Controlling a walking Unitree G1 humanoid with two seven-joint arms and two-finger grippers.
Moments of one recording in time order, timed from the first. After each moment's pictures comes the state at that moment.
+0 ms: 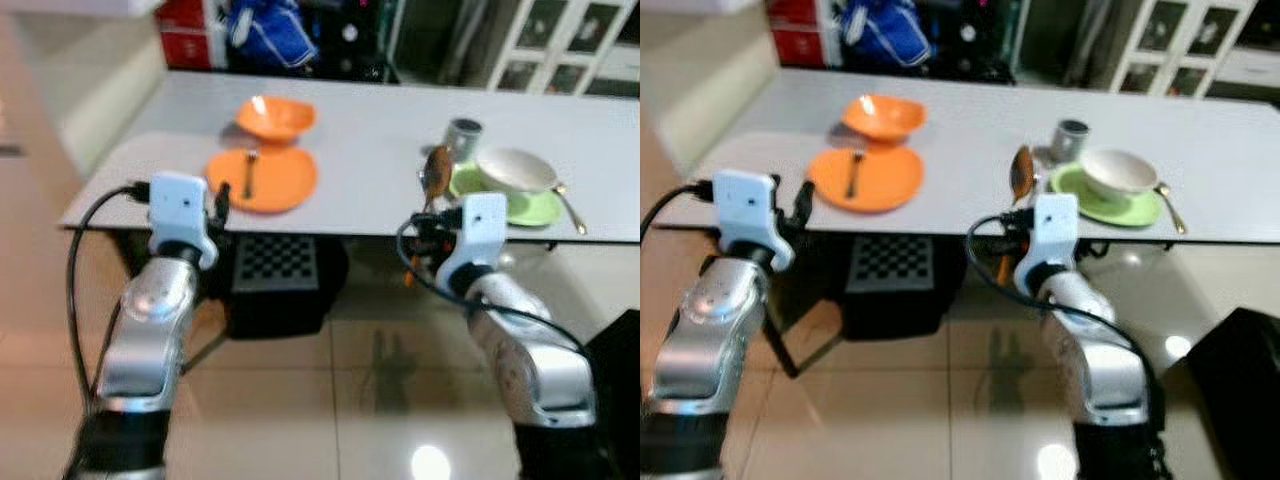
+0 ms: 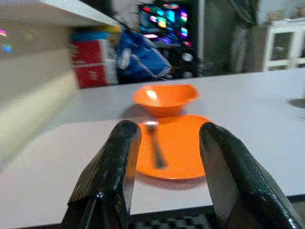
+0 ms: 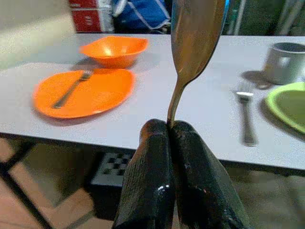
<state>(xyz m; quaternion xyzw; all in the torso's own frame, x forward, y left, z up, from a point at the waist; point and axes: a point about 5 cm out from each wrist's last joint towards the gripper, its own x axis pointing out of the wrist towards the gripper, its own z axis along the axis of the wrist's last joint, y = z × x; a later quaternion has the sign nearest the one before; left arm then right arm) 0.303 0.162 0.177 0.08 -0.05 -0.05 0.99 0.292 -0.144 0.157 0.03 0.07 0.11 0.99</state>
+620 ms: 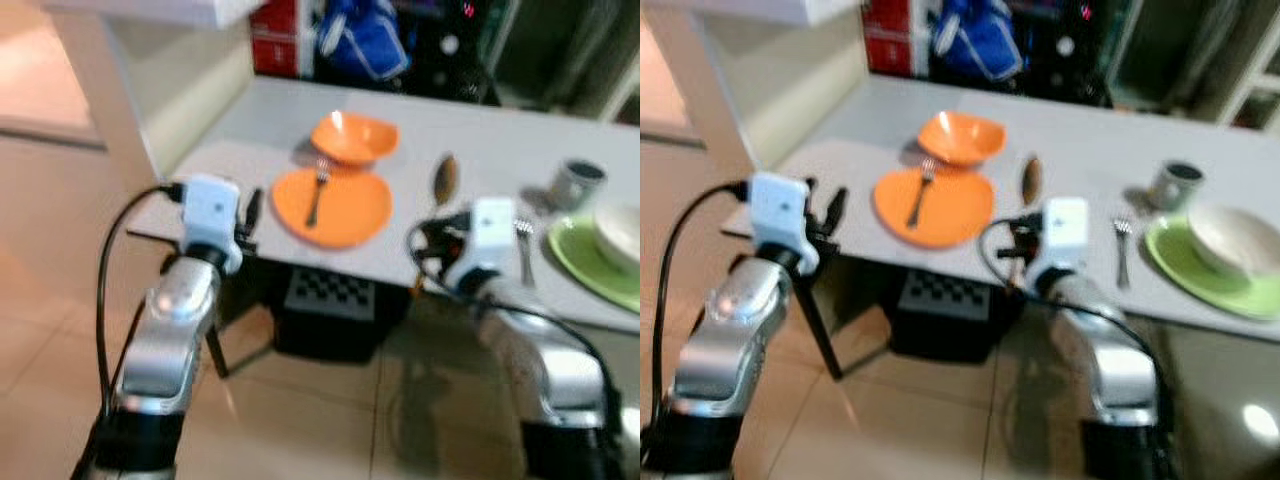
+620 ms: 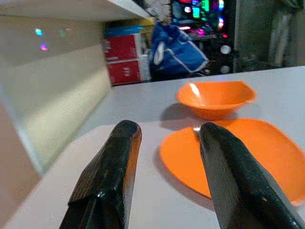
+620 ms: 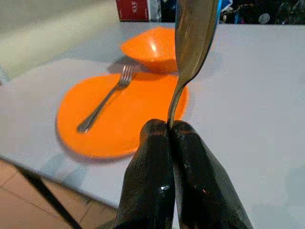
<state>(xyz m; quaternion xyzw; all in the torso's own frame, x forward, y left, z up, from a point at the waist) 0.302 0.150 0.177 0.10 -0.05 -0.09 0.99 0.293 -0.149 0.153 0.06 0.09 0.11 0.99</state>
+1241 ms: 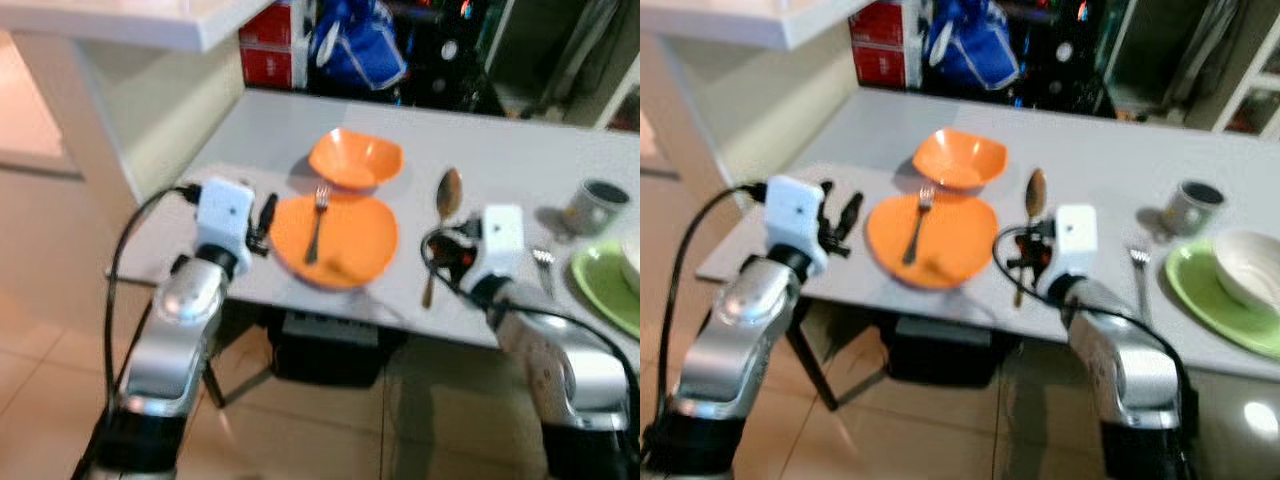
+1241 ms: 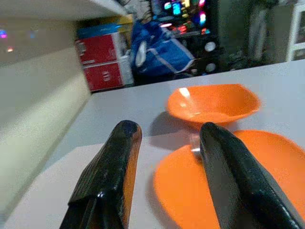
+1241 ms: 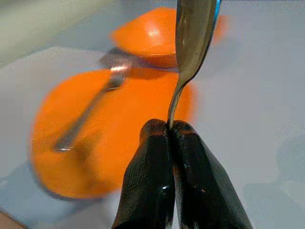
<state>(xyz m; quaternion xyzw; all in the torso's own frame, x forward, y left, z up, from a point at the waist) 0.301 0.143 0.176 0.11 -0.05 -0.12 0.99 0.286 -0.153 0.147 0.05 0.14 0.17 0.97</state>
